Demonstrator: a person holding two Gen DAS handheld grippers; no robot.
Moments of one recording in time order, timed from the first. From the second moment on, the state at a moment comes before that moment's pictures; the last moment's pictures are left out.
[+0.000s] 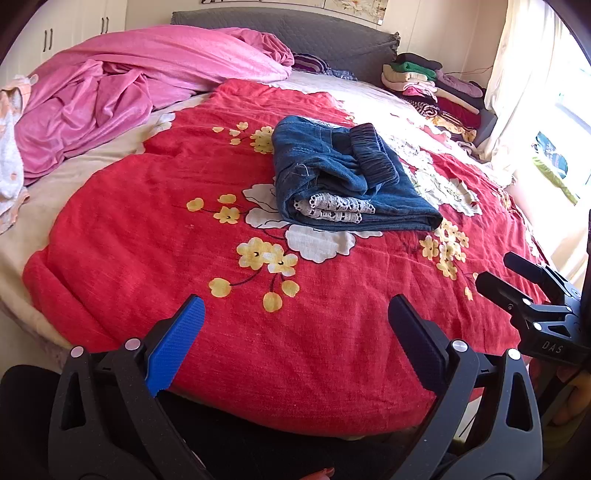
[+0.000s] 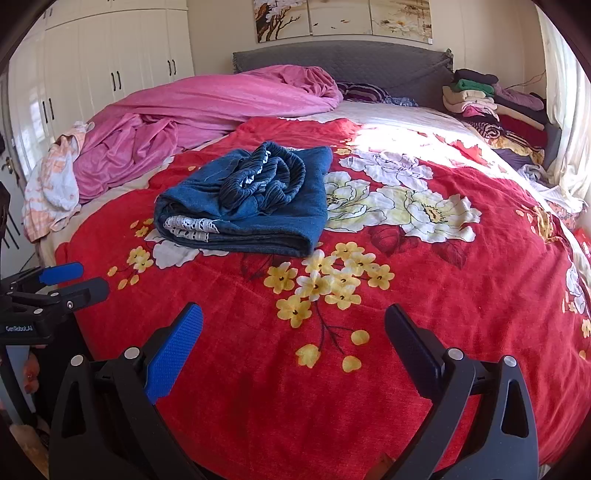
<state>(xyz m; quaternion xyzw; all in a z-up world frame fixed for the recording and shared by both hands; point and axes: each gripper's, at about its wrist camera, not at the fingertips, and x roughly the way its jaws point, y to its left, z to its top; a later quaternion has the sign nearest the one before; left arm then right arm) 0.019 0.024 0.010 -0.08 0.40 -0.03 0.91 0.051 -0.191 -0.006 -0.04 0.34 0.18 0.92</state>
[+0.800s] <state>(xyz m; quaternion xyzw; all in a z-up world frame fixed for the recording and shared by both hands) 0.018 0.026 0.011 -0.08 0.40 -0.02 0.91 0.052 -0.193 -0.006 -0.04 0.34 0.18 0.92</state>
